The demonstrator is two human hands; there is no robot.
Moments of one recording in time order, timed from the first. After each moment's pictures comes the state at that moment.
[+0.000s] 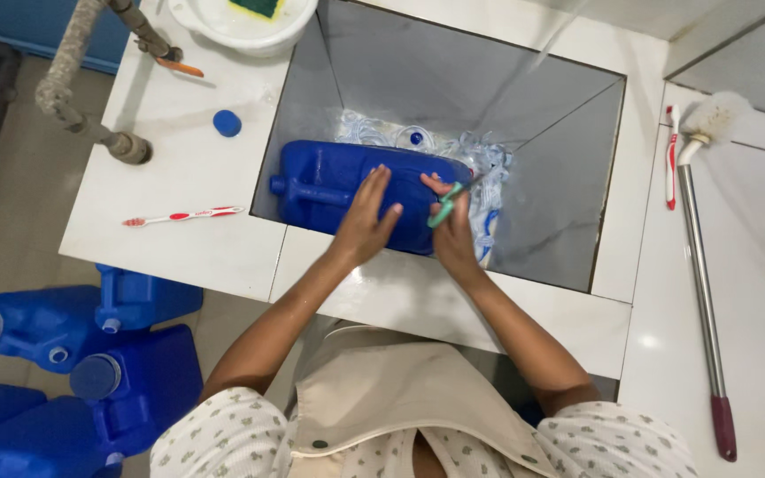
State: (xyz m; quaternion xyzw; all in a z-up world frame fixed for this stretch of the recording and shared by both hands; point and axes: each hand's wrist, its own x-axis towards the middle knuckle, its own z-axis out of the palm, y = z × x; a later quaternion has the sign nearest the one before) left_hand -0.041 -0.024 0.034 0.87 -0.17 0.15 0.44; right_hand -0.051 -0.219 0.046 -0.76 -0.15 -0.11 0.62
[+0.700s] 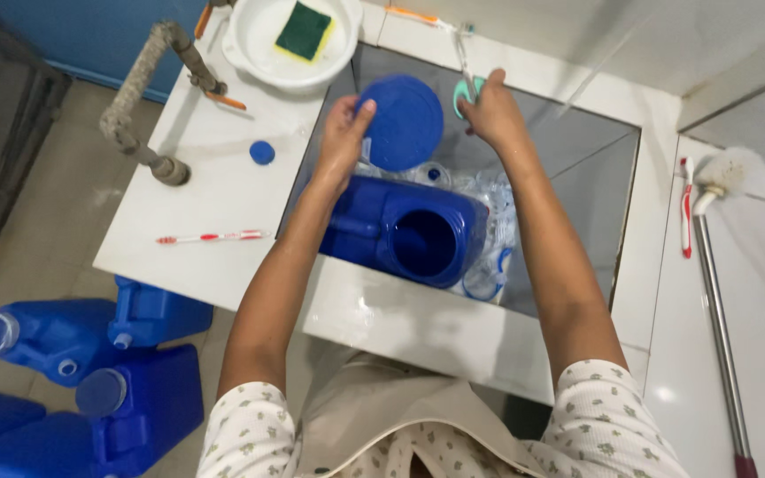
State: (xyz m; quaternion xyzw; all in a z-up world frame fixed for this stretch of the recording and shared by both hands) left_hand 0.137 0.033 0.039 0.63 0.02 0.06 0.78; right_hand 0.195 -0.232 0.107 -0.94 -0.03 0.04 0.35
